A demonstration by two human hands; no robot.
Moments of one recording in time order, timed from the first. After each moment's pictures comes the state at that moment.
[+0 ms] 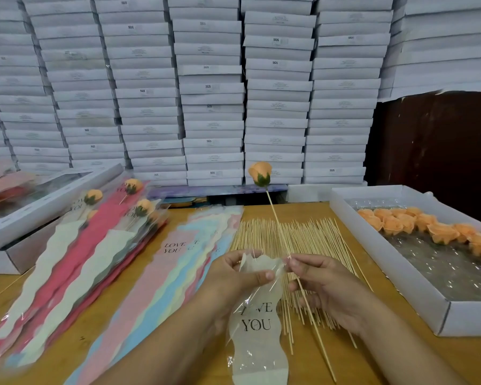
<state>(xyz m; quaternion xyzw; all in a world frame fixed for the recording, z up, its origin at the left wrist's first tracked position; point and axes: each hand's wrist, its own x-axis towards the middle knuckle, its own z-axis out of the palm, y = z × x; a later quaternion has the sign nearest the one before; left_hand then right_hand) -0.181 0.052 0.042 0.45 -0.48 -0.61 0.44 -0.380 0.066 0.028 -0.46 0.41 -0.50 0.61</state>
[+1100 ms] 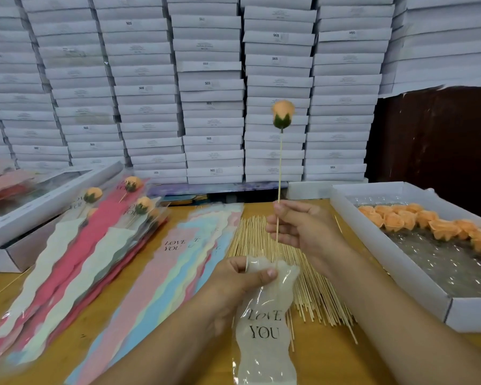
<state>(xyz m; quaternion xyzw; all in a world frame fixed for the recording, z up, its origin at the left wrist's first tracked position) -0.181 0.060 0.042 0.42 -0.52 -0.63 0.40 -0.348 0.027 0.085 -0.45 0.39 -0.62 0.51</state>
